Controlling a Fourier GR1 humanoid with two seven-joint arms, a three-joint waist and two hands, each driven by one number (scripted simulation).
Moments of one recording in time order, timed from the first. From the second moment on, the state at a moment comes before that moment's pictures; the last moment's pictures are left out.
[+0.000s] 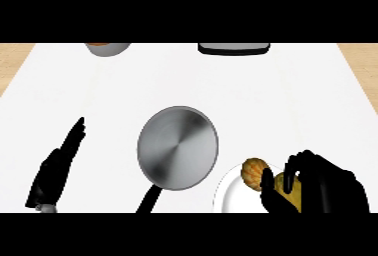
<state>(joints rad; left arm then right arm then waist) 0.09 0.23 -0.02 -1.62 -0.16 0.02 0.14 0.00 -0.29 0.55 -2.19 1.29 0.10 0.93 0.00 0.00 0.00</state>
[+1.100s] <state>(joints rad) 0.05 0.20 -0.03 -1.60 -0.19 0.01 0.13 -0.72 0.00 0.55 -1.14 0.87 -0.29 0.90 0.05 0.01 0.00</state>
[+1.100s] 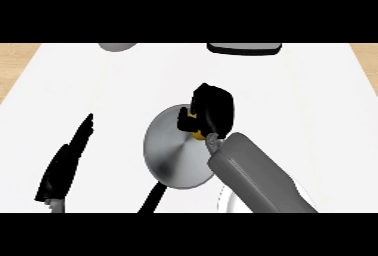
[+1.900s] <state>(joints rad) -0.01 0.20 -0.04 -1.57 -0.19 -0.02 0.14 -0.78 0.00 0.53 -0.87 0.26 -0.69 0.59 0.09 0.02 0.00</state>
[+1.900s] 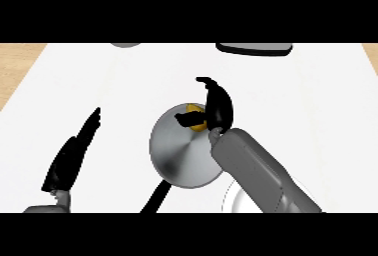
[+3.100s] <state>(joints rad) 0.08 0.21 0.03 -1.62 -0.18 -0.01 0.14 -0.26 -0.27 0.35 -1.37 0.08 -0.98 0.20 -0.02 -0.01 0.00</state>
